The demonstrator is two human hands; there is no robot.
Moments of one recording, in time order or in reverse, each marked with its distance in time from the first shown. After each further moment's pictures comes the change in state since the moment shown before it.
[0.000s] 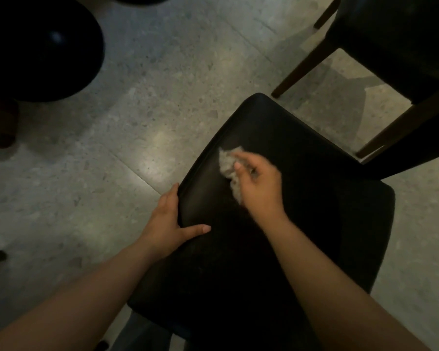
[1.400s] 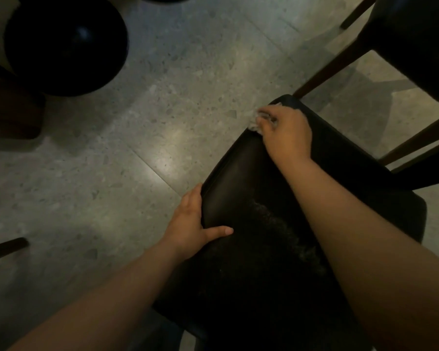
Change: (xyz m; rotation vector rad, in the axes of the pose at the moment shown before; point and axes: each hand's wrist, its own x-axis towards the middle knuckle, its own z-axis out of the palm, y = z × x) left_hand 0.002 -0.008 0.003 -0.025 0.023 0.017; right_hand 0.092 -0.023 0.011 -0.608 0.096 -0.120
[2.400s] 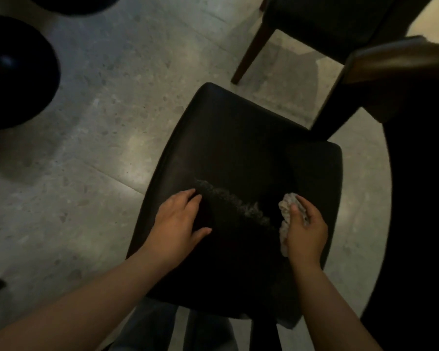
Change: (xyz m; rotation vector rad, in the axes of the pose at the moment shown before) left_hand -0.060 0.075 0.020 0.561 -0.087 0.393; right_hand -0.236 0.100 -0.087 0.539 0.347 0.839
